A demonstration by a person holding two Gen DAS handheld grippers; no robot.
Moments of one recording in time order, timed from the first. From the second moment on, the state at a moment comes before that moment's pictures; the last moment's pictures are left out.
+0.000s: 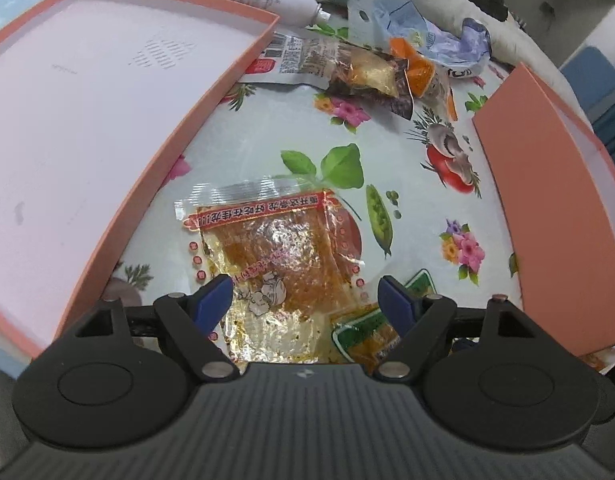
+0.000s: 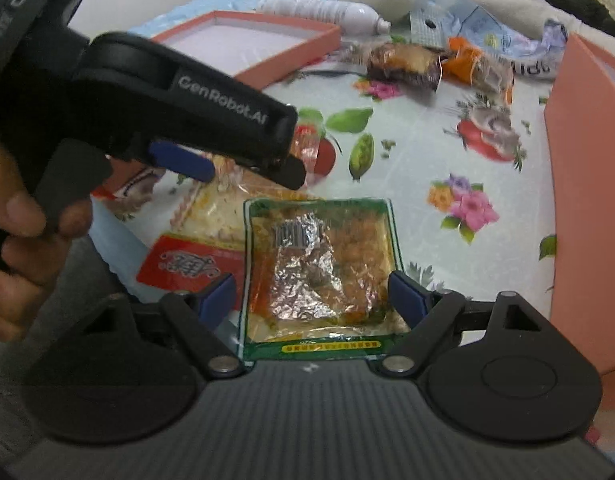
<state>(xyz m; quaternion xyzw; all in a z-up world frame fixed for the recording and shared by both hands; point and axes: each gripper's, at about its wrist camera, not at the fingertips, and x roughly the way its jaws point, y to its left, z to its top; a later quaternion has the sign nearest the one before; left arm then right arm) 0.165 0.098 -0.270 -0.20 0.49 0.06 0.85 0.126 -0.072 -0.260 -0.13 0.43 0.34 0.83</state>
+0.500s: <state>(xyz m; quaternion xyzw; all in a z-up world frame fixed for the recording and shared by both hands) 0.189 0.078 -0.274 -0.12 0.50 0.09 0.86 0.124 -0.093 -0.251 -0.14 0.43 0.32 0.83</state>
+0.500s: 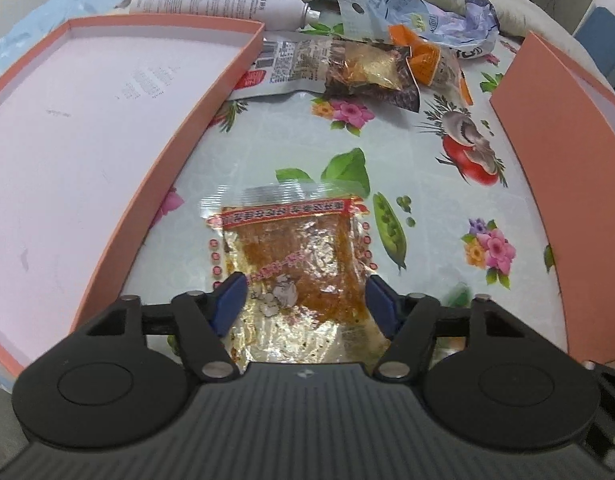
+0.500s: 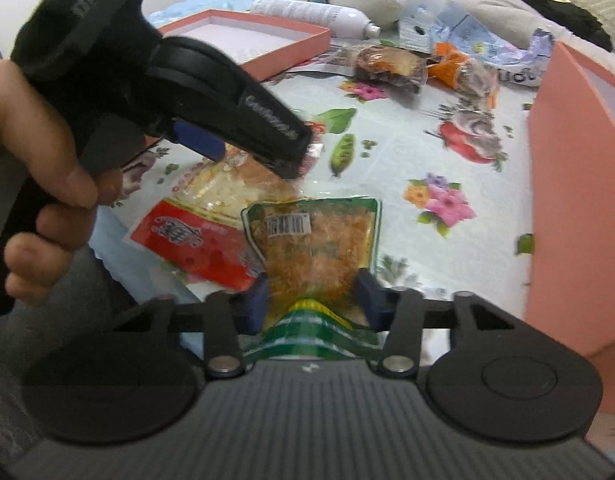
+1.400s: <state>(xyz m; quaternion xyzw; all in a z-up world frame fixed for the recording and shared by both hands) 0.122 0.058 -0.180 -0.15 0.43 0.01 0.89 0.099 -0.146 -0.159 -0.03 0.37 0.25 0.89</state>
